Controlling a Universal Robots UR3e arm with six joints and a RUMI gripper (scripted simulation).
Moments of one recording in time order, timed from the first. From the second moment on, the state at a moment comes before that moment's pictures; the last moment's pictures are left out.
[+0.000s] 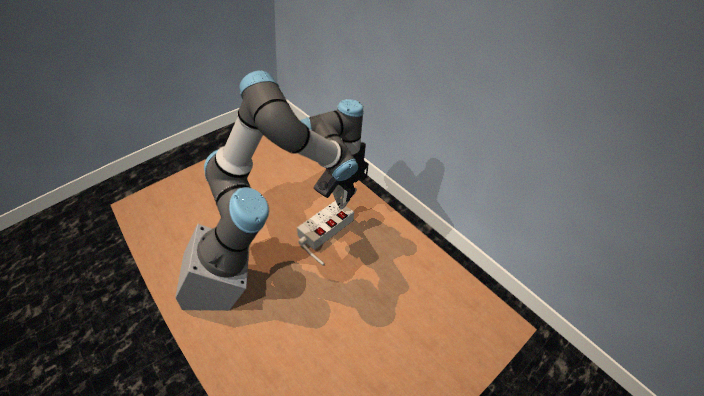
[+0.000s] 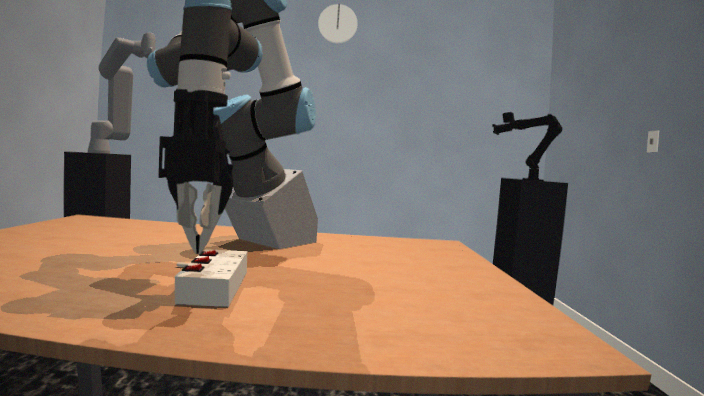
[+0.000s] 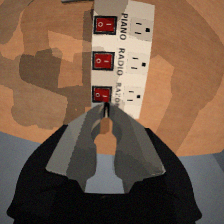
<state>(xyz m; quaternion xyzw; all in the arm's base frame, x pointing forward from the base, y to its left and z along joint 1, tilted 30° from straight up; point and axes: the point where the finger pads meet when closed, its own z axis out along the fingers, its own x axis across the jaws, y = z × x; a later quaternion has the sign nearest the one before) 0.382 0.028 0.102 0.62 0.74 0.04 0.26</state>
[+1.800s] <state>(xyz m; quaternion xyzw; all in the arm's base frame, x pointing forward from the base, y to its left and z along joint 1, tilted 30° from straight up) 0.388 0.025 0.091 0.62 0.74 0.04 0.26</state>
